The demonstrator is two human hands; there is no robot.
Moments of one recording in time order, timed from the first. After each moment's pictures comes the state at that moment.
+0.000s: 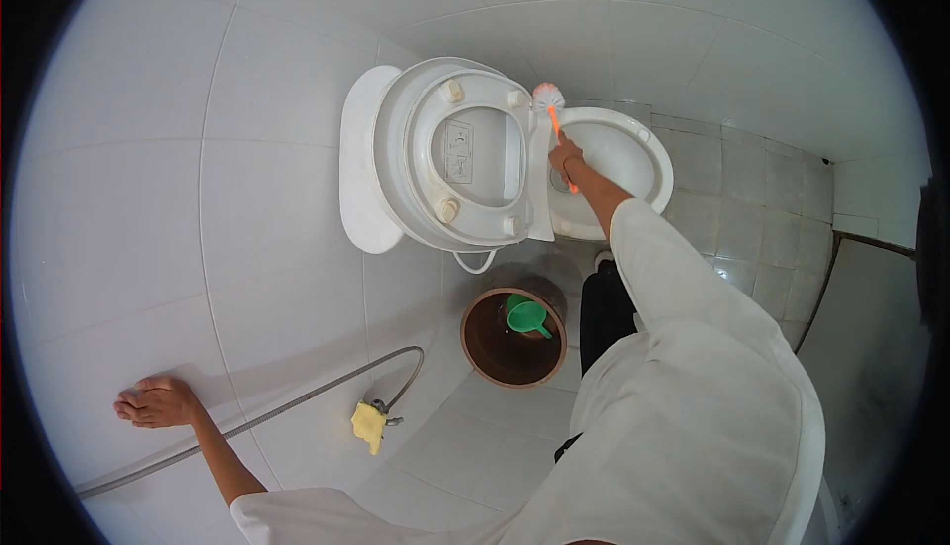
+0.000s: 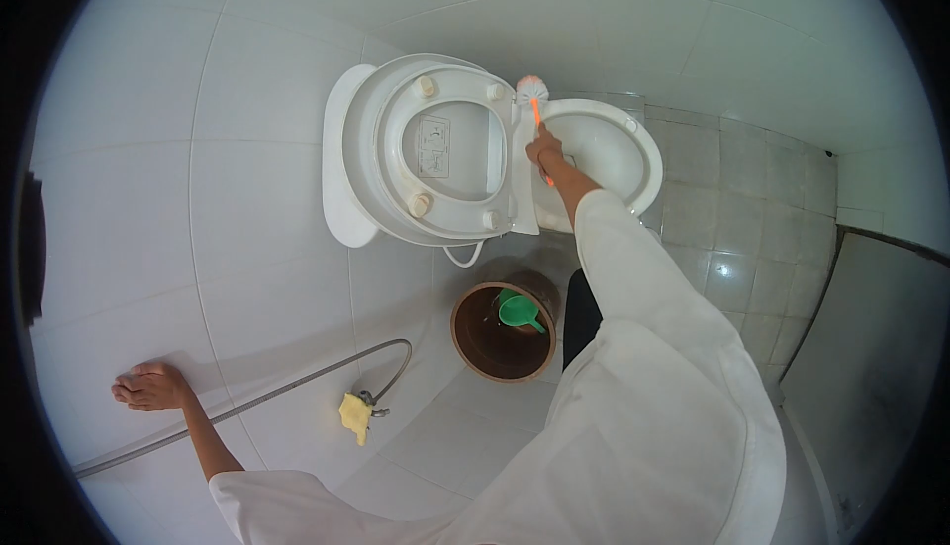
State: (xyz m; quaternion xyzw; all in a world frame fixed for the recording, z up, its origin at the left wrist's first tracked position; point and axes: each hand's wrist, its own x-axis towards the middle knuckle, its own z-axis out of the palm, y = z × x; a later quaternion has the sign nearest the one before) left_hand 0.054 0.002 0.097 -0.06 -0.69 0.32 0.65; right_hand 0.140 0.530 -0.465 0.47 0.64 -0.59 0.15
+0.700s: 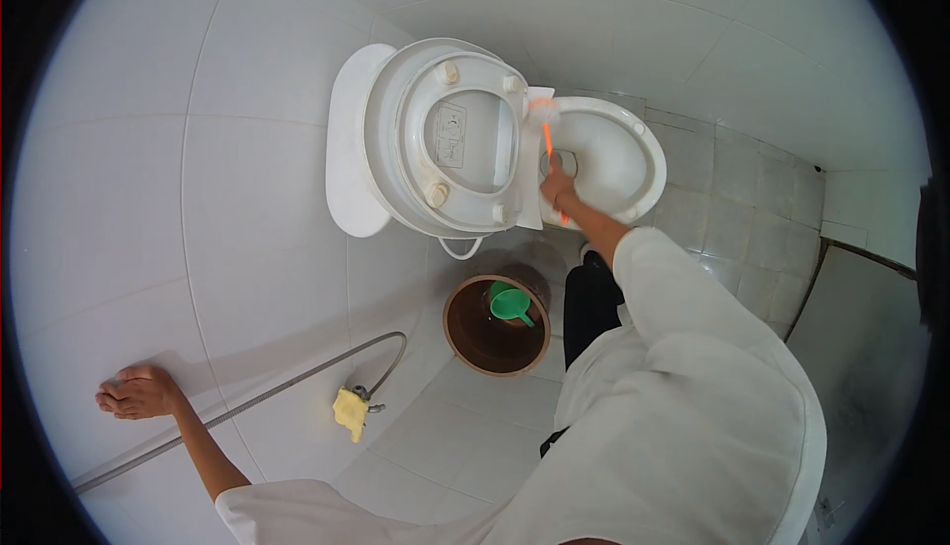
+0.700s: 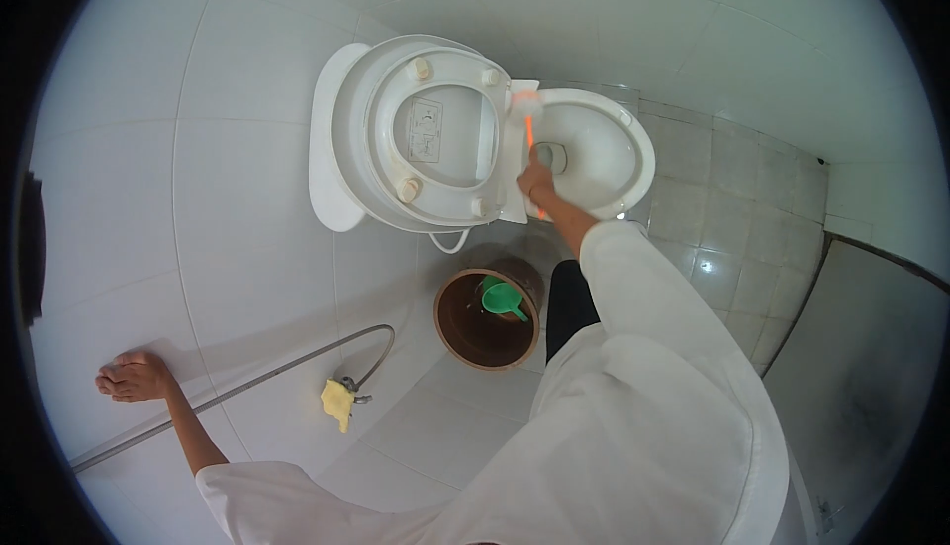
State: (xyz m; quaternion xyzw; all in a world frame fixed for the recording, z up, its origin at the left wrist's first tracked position) left_hand 0.049 -0.003 0.097 -0.06 -0.70 0.31 0.65; right_hand 0.189 0.464 -0.529 0.38 0.78 -0.49 0.11
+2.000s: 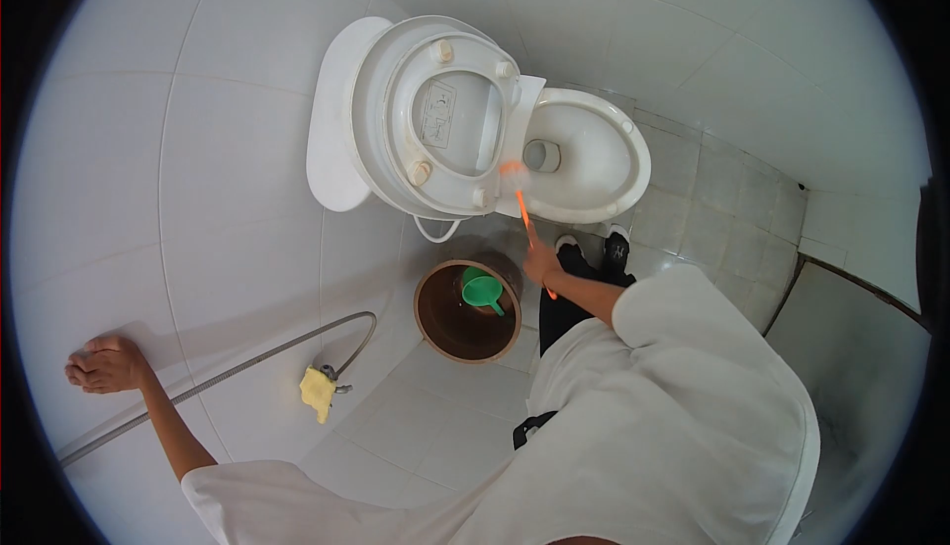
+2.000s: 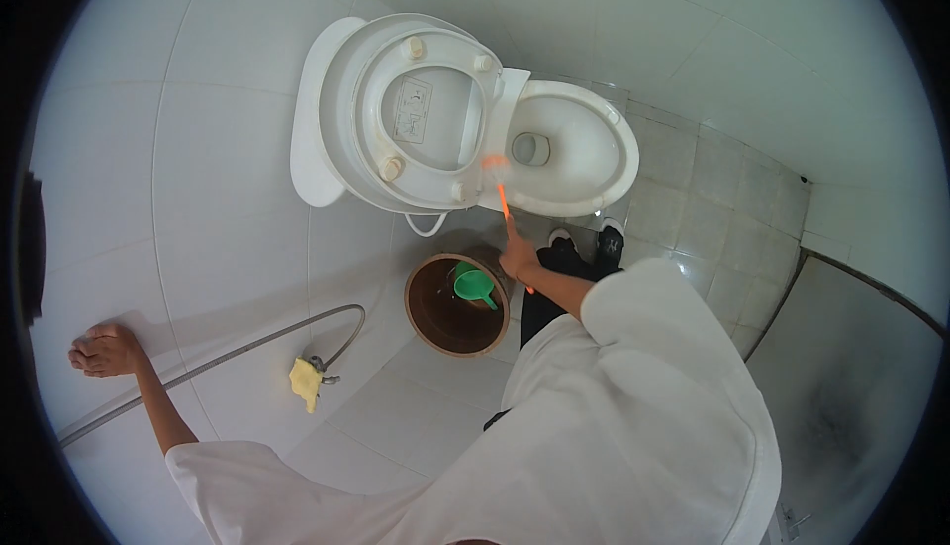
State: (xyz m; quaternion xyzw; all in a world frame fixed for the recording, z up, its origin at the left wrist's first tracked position) left_hand 0.046 -0.015 0.102 -0.06 -0.68 0.35 0.65; right_hand 0.326 0.389 -0.466 0.28 0.78 -0.51 0.24
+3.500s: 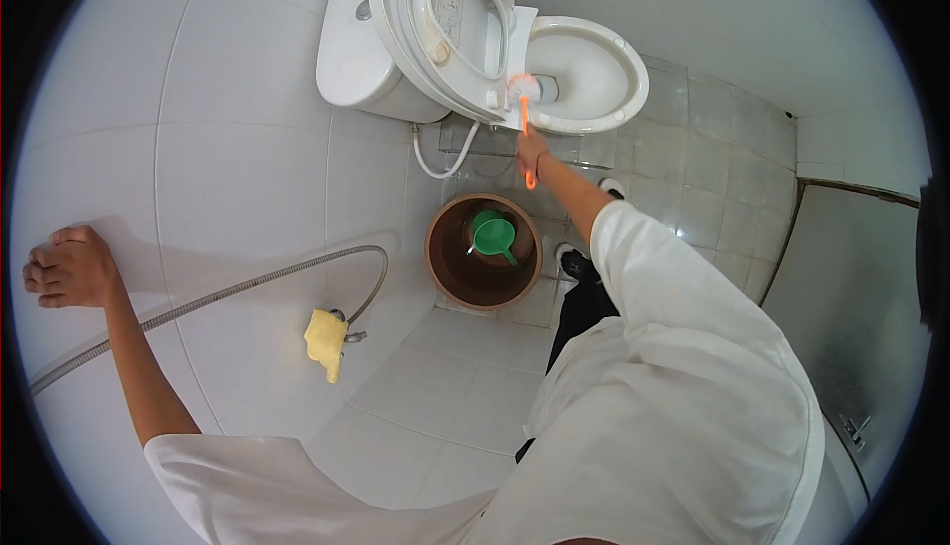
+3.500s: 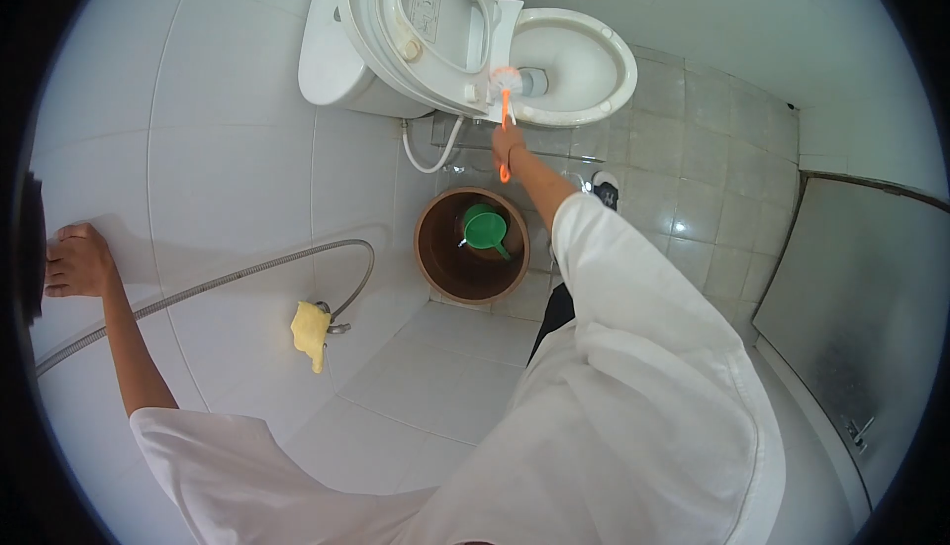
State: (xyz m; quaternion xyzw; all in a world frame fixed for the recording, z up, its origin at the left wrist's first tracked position) left_hand 0.040 -0.053 0.102 0.05 -0.63 0.49 0.60; right_hand 0.290 0.314 -0.475 0.46 0.42 -0.78 0.08
